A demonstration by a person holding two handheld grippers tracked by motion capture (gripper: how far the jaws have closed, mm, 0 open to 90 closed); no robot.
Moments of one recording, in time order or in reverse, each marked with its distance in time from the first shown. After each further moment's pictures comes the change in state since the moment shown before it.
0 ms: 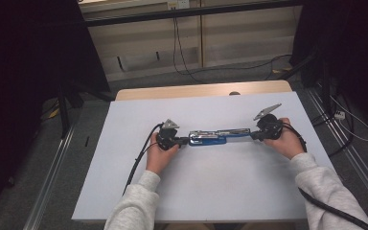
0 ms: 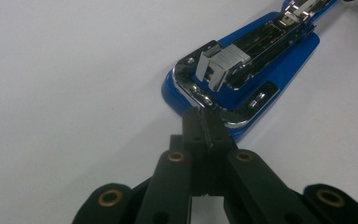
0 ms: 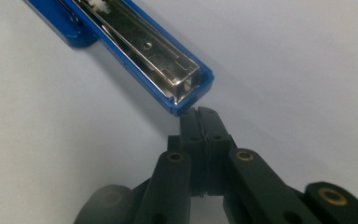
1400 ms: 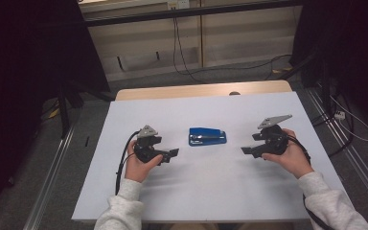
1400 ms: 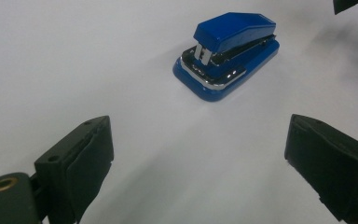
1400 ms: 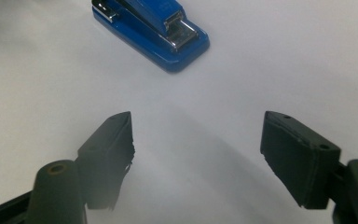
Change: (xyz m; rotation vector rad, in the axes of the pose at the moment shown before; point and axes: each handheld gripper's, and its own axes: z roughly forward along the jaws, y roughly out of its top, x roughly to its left) left arm -0.006 -0.024 -0.076 -0.086 0.030 -0.046; right arm 0.041 -0.021 -0.026 -0.173 0.100 0.073
